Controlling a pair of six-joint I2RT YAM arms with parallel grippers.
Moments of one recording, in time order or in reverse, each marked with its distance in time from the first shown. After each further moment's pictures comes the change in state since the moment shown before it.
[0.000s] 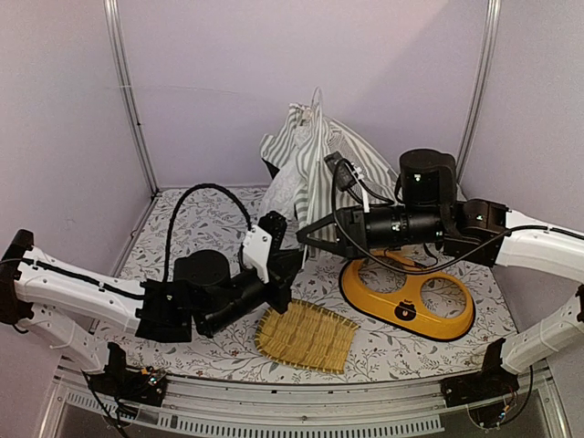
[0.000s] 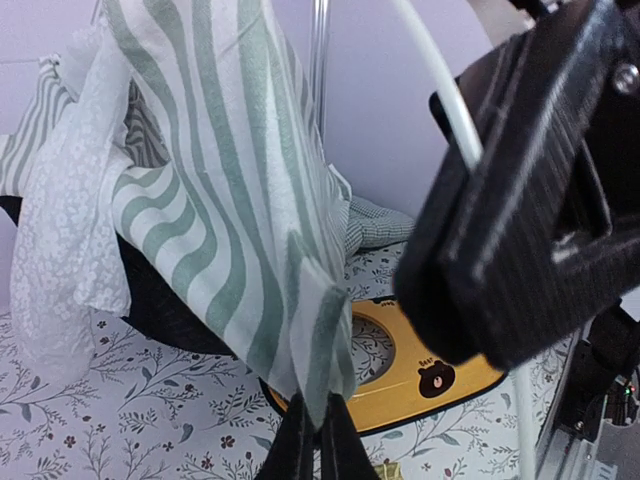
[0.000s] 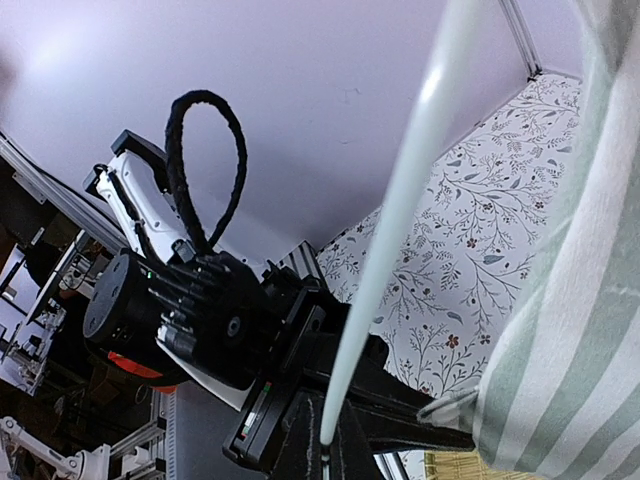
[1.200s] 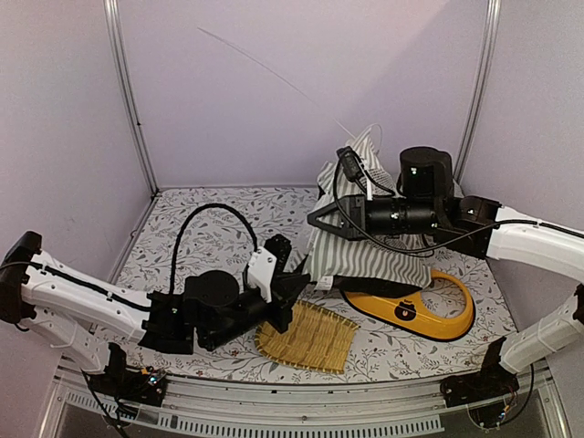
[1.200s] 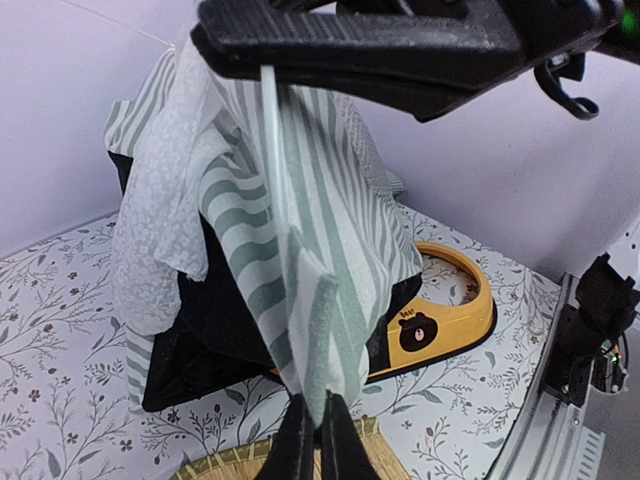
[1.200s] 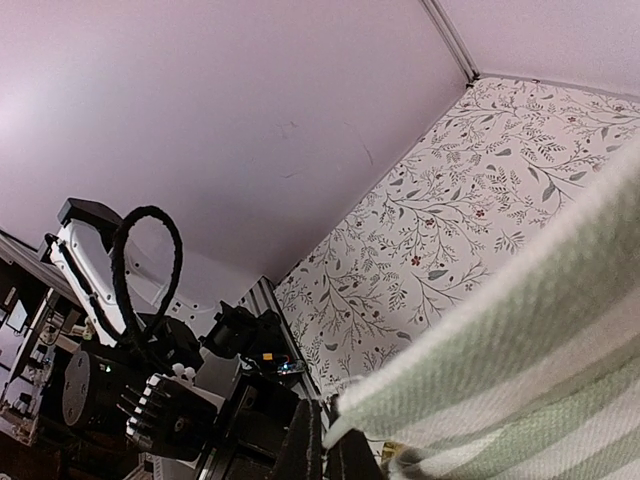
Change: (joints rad) left arm -0.040 0.037 -0.057 -0.006 0.008 -0.100; right arm -0.124 0.035 -0.018 0.048 0.017 0.045
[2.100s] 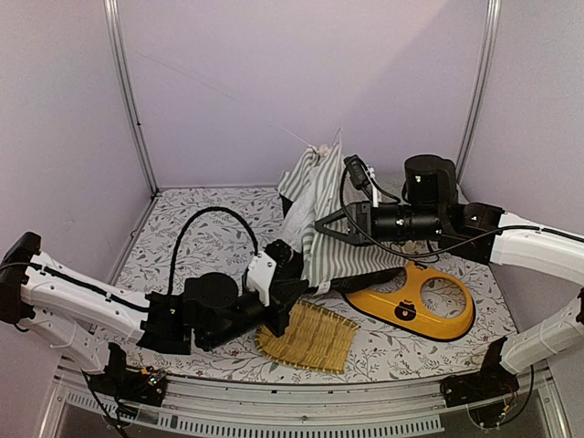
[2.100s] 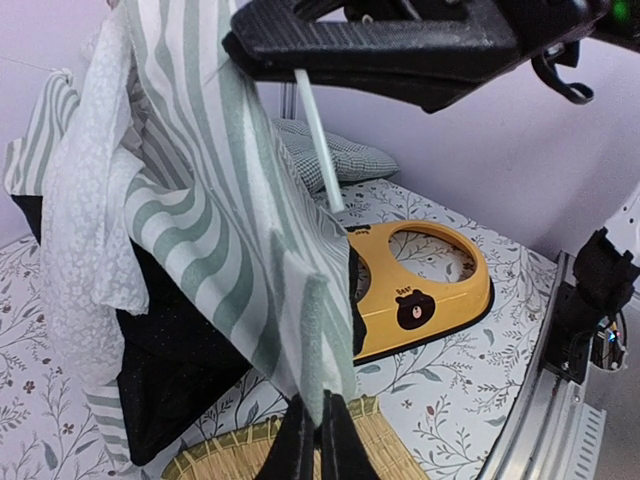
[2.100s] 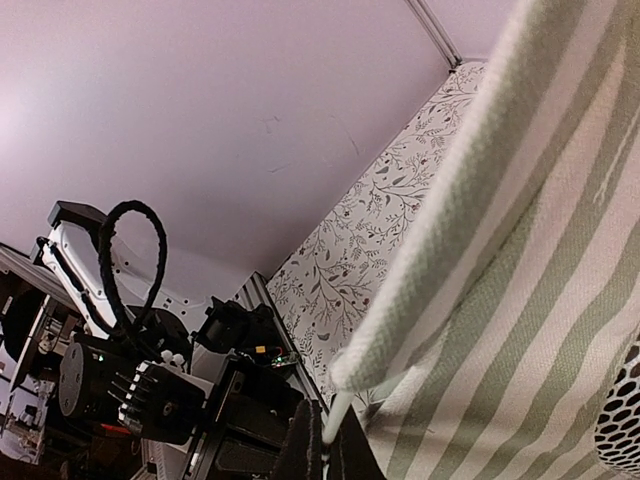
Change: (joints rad) left arm 0.007 -0.013 -0.029 -0.005 0.041 -0.005; right arm -0.019 -0.041 -0.076 0.004 0.000 0.032
